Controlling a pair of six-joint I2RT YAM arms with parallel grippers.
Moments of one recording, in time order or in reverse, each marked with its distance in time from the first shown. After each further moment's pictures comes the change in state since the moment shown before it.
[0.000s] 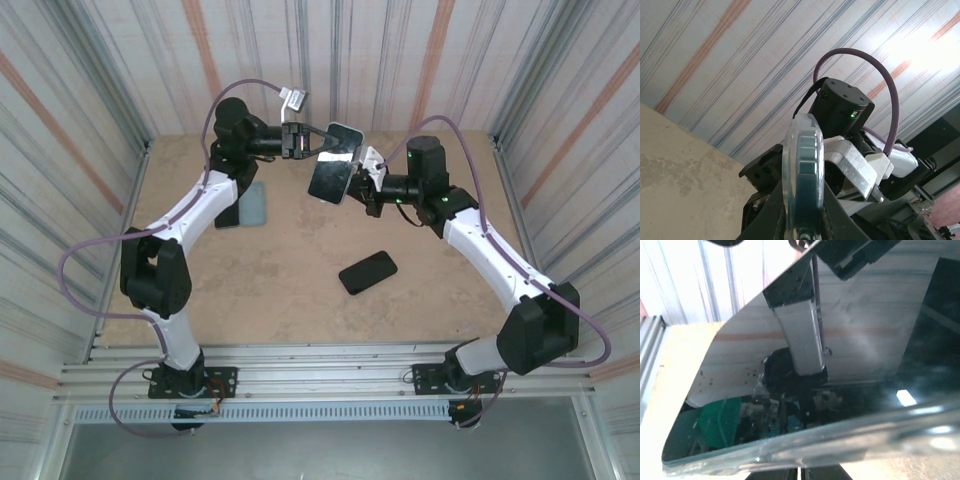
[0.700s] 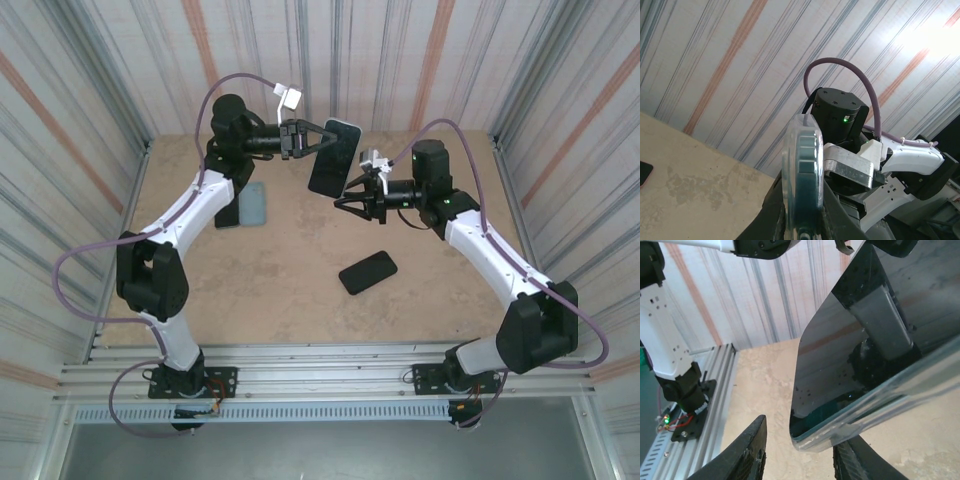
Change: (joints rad) left arm 0.005 -0.027 0.010 -0.089 -0.052 0.205; right arm -0.032 0.007 -0.049 0.042 -0.258 0.195
